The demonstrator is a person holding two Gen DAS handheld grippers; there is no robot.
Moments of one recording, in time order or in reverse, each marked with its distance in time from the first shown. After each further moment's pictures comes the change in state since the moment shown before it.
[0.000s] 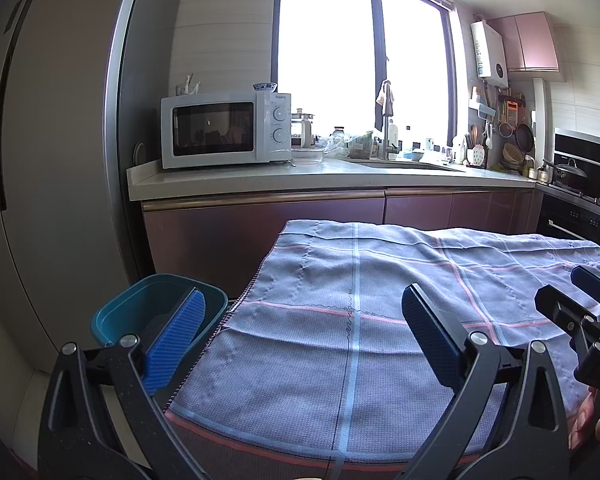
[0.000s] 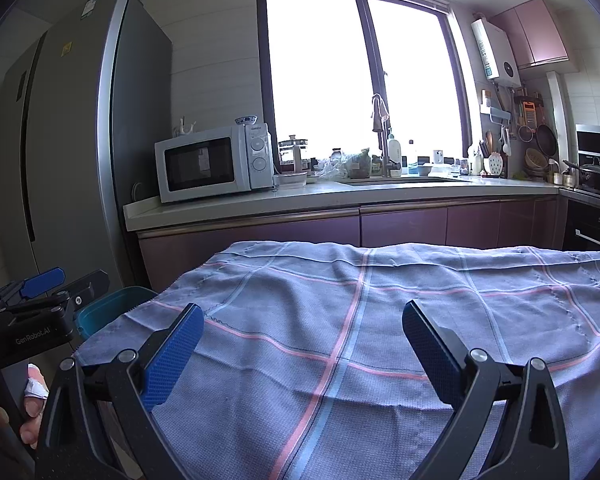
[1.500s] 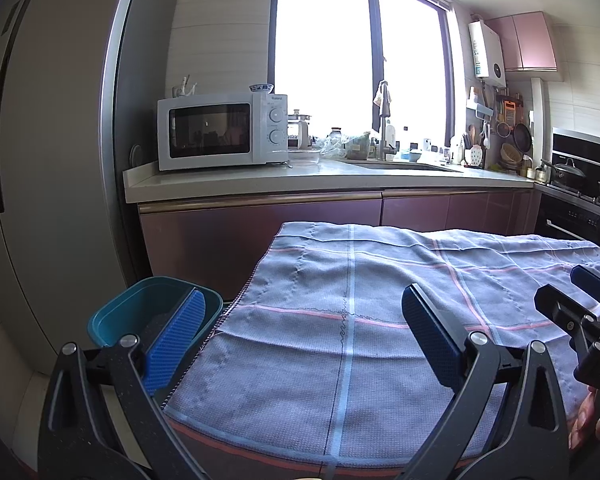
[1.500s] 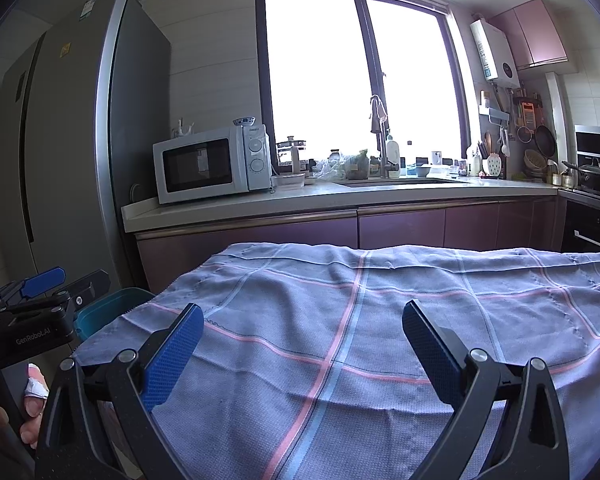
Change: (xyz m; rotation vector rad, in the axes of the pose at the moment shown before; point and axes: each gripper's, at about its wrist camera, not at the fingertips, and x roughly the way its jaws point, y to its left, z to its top) left arm 0.000 -0.001 0.001 0.001 -0.002 -0.002; right arm 0.002 -0.004 0.002 0.000 -0.005 -0.006
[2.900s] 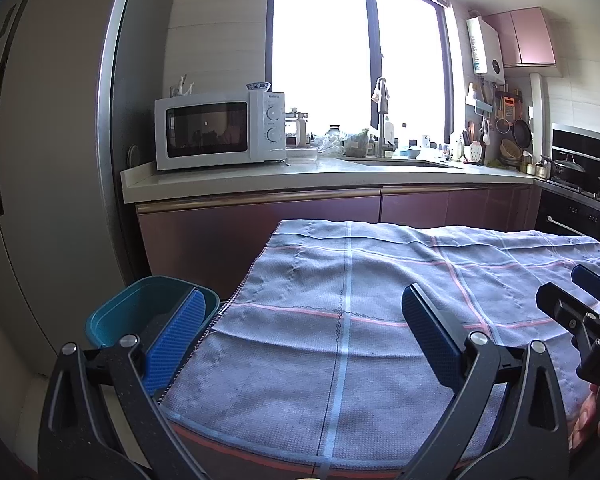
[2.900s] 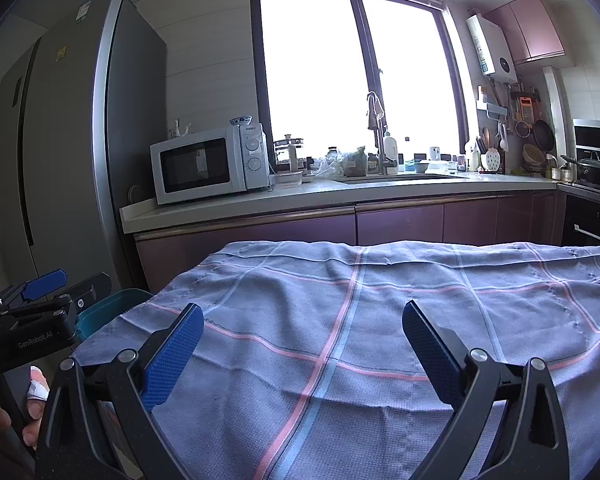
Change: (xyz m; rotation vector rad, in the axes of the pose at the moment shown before) left arm 0.010 -0.008 0.001 0.017 0.007 -0.004; right arm 0.000 -0.003 -0.003 0.017 0.006 -0.002
